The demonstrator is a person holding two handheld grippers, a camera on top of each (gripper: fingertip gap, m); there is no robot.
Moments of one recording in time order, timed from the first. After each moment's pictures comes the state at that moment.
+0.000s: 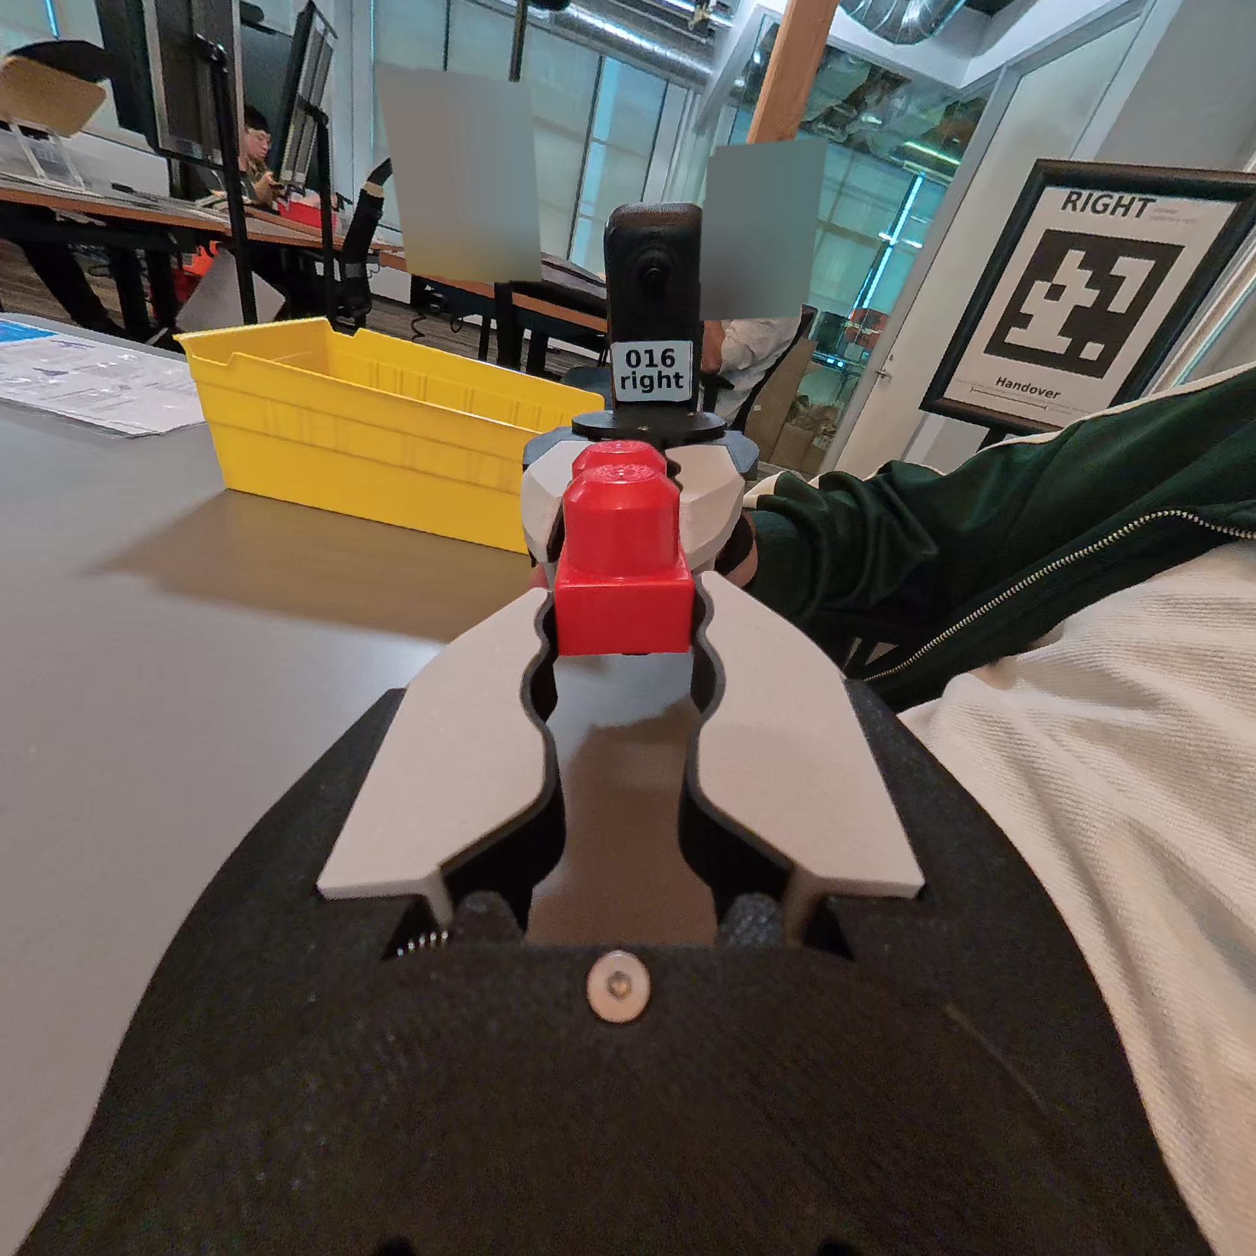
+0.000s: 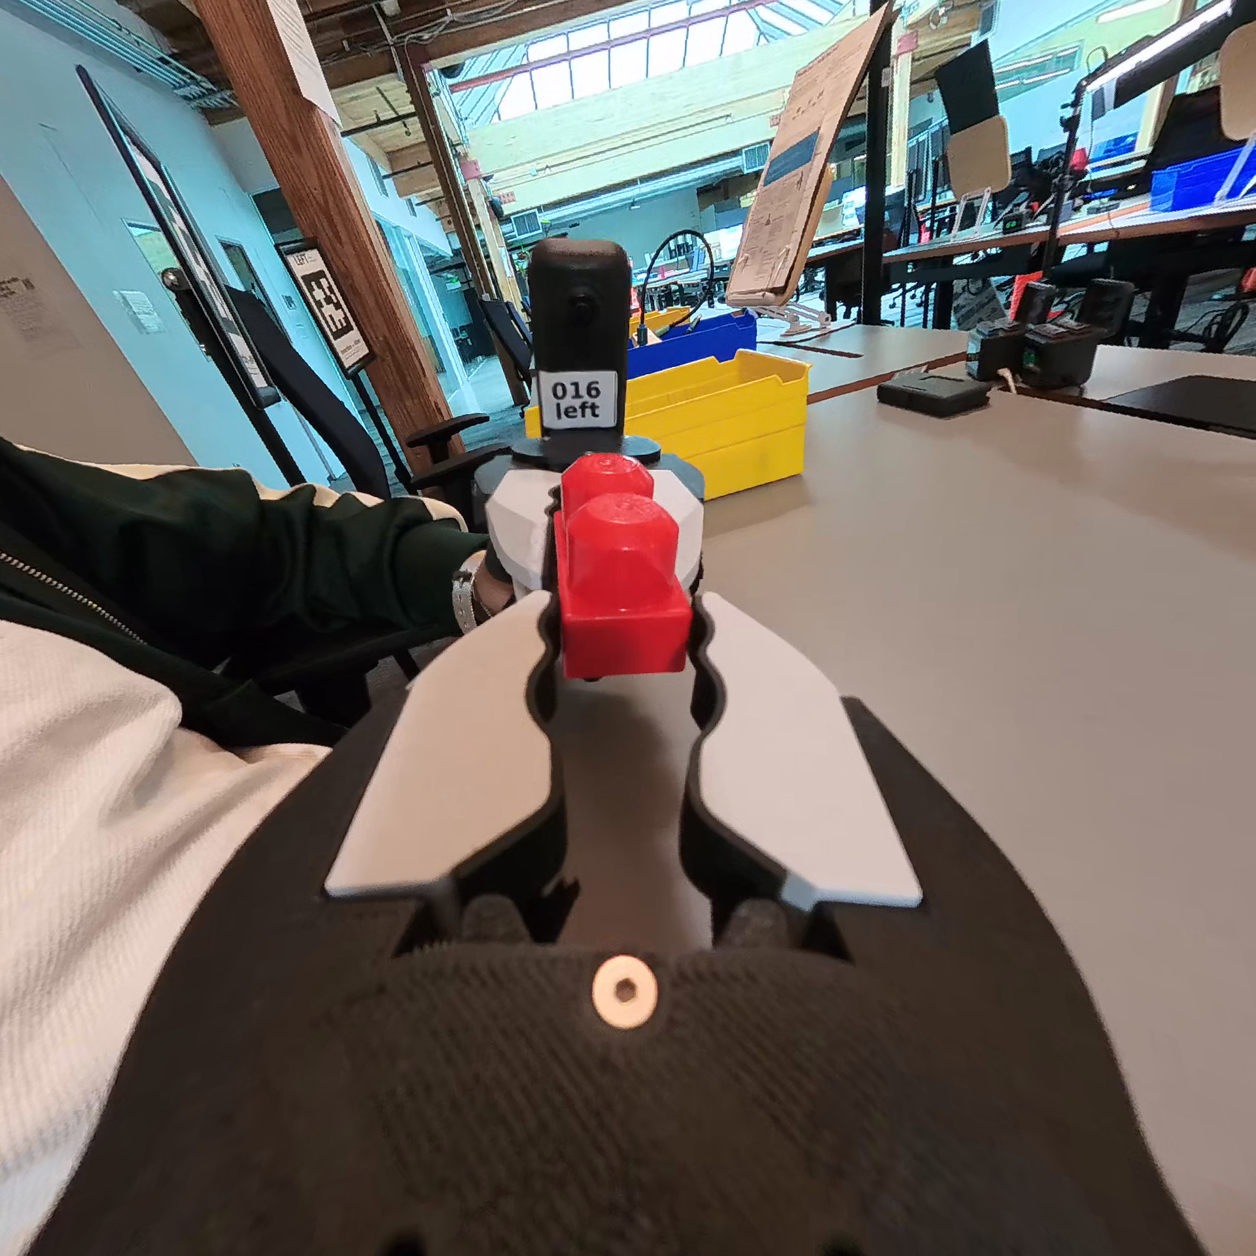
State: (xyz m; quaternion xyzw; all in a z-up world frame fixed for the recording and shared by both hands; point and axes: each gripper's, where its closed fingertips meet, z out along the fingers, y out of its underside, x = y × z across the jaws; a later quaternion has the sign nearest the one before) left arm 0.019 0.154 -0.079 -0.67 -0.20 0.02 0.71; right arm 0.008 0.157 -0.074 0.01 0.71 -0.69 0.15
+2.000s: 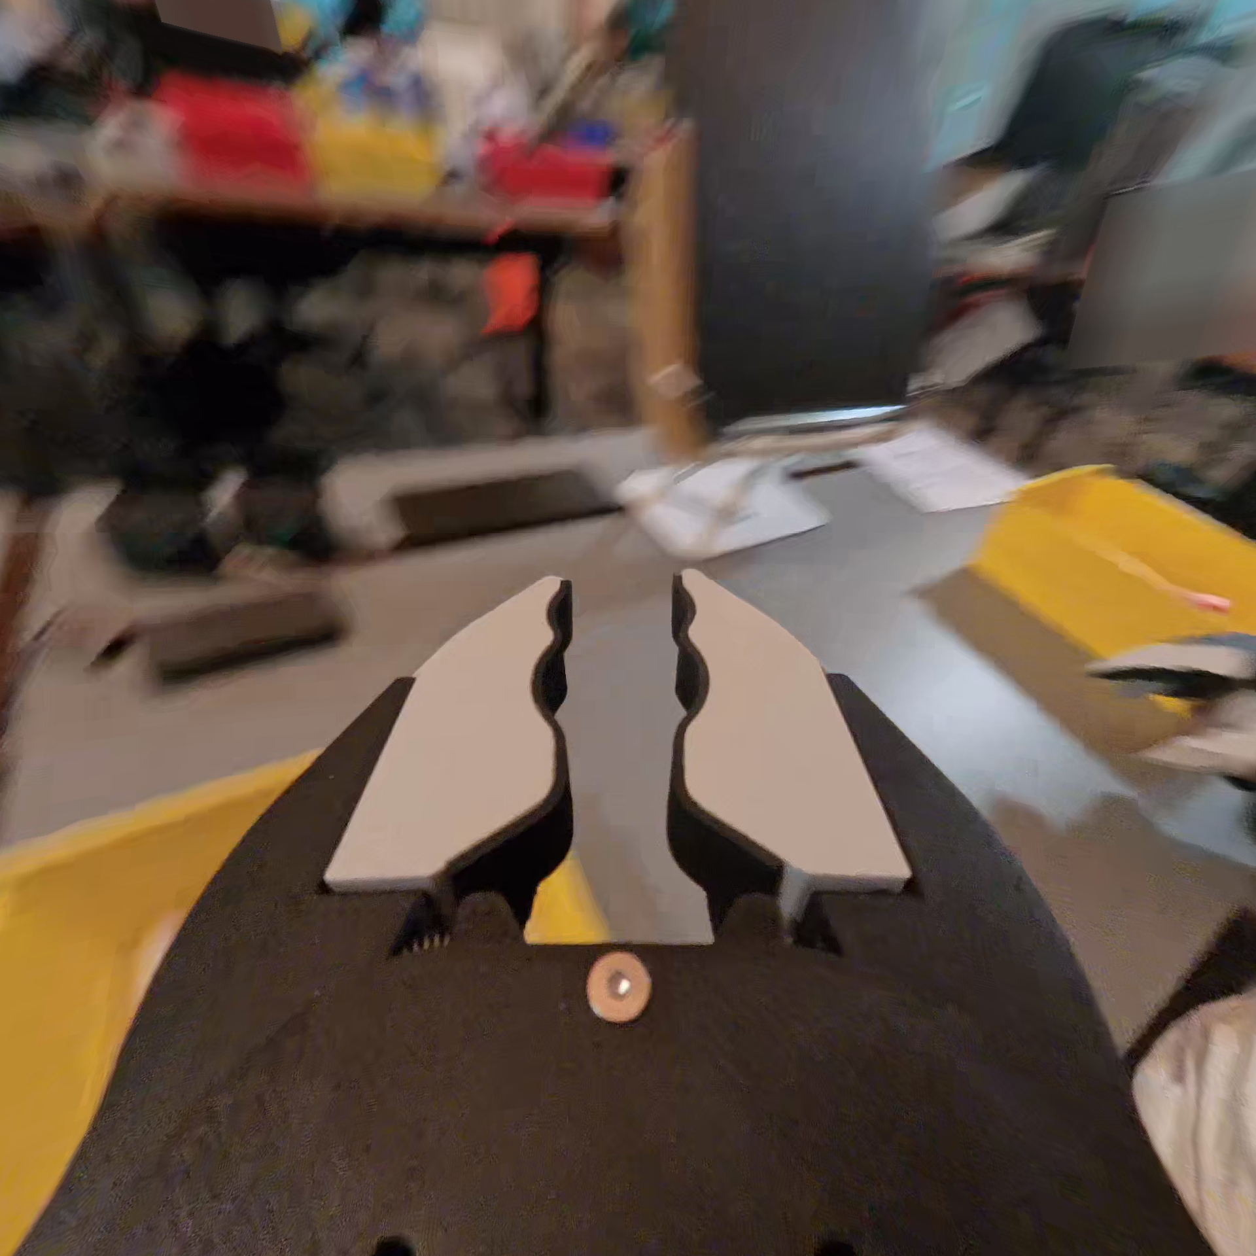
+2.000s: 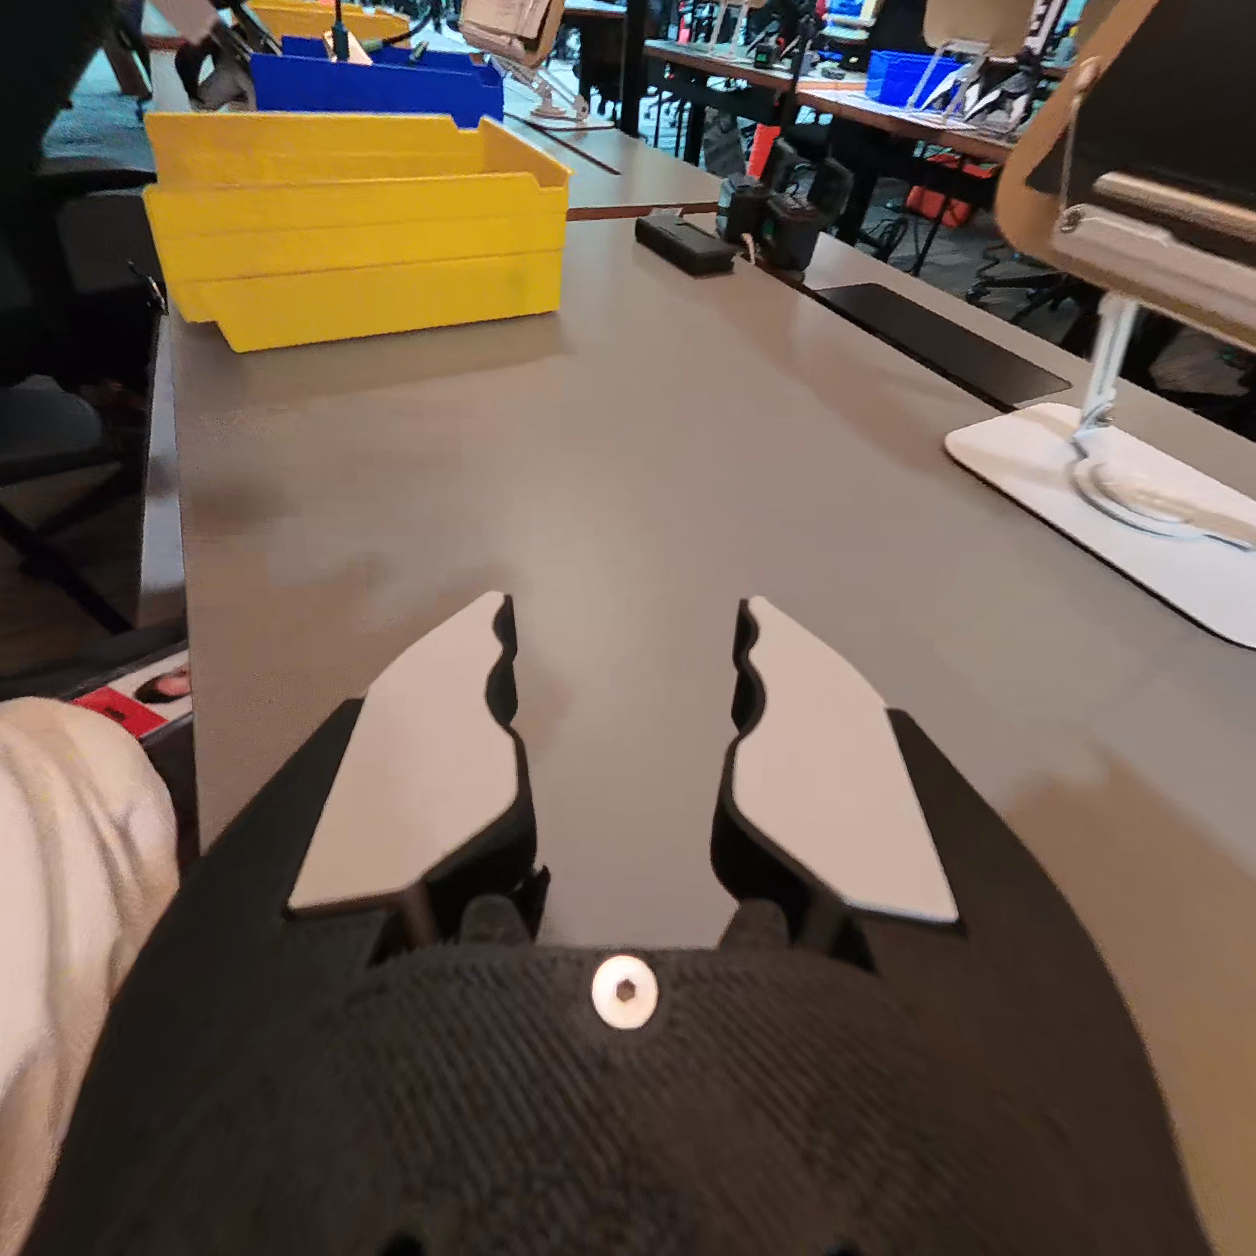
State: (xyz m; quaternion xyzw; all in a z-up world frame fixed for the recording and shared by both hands) left arm -0.010 -0.221 0.047 -0.57 -0.55 0.35 0.51; right arm -0.049 0.159 -0.114 0.04 0.81 -0.58 -0.08
